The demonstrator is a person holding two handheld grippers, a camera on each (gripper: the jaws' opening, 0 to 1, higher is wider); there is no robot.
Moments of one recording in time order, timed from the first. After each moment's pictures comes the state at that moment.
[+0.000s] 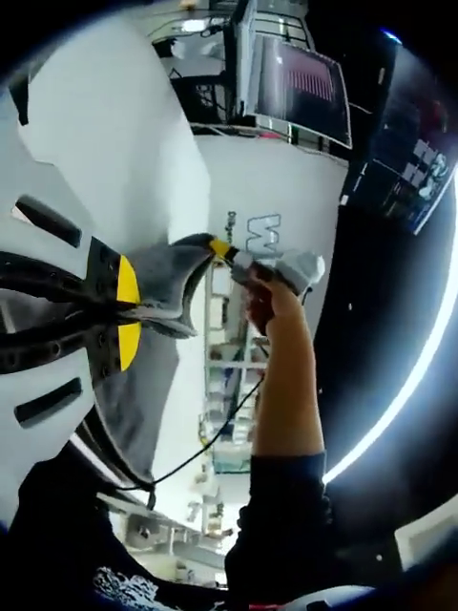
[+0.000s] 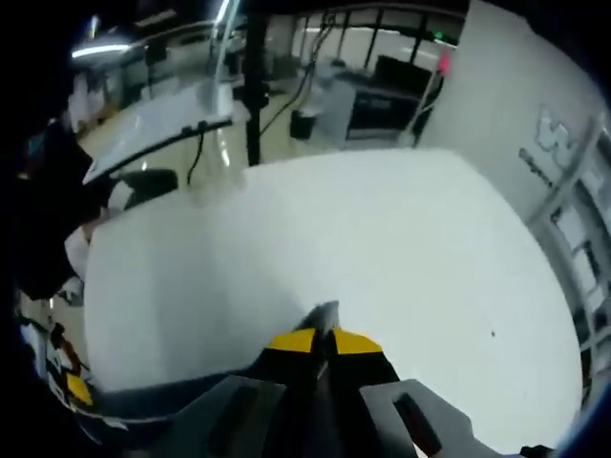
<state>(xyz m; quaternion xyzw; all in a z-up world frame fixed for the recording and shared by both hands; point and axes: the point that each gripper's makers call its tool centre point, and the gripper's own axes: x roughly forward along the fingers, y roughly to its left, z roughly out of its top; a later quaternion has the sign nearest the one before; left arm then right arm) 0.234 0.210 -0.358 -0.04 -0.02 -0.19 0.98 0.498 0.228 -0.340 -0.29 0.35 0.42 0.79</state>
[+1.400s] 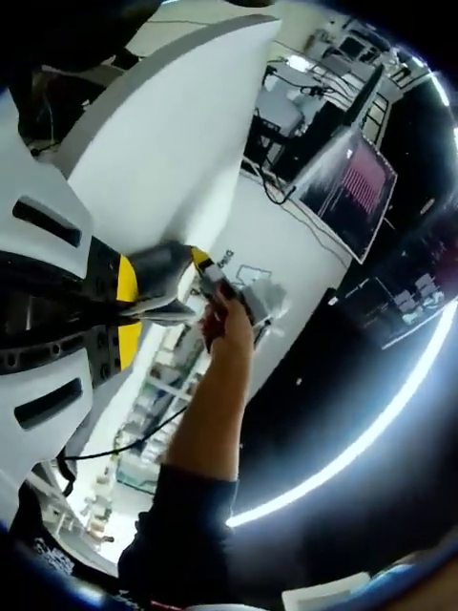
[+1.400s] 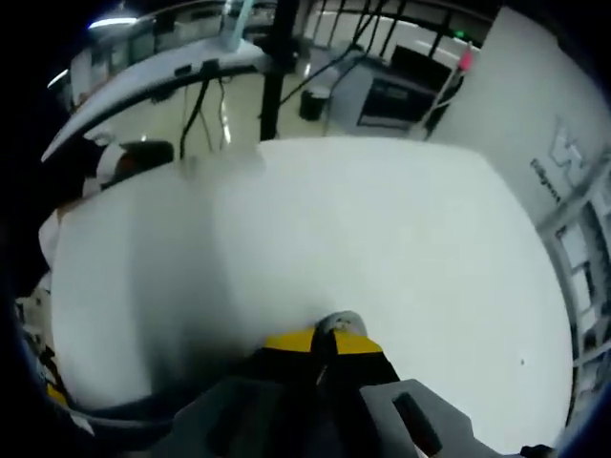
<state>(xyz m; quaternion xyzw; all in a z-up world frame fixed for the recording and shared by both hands) 0.224 0.260 -0.373 -0.27 -0.06 -0.11 0.95 0.490 0.290 -0.399 -0.34 0.36 0.41 0.77</state>
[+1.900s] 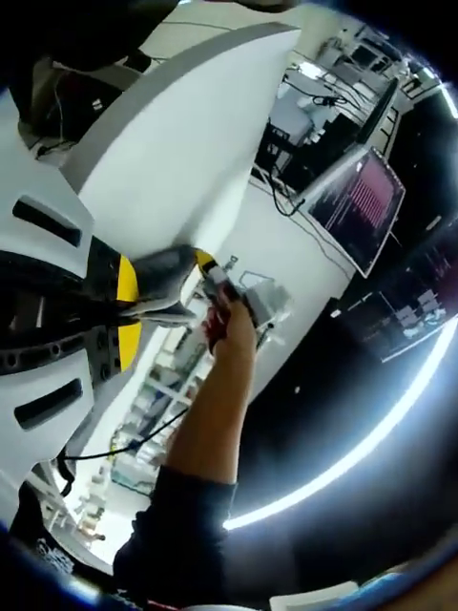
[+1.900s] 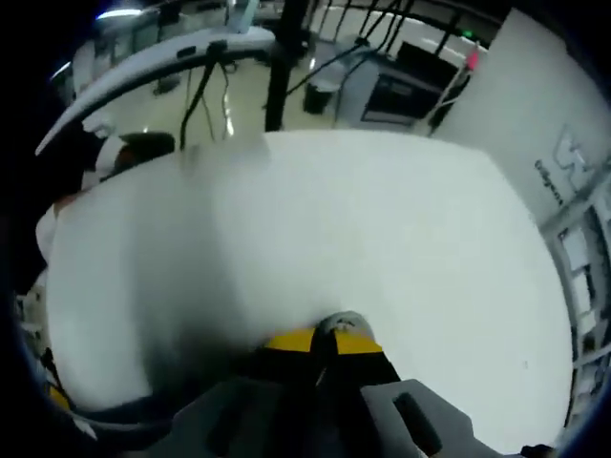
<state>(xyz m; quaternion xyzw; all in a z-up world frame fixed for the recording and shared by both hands) 0.222 0.263 -0.383 -0.29 -0.05 -0.10 0.95 0.499 0.303 -0.409 -0.33 0.37 0.41 0.76</state>
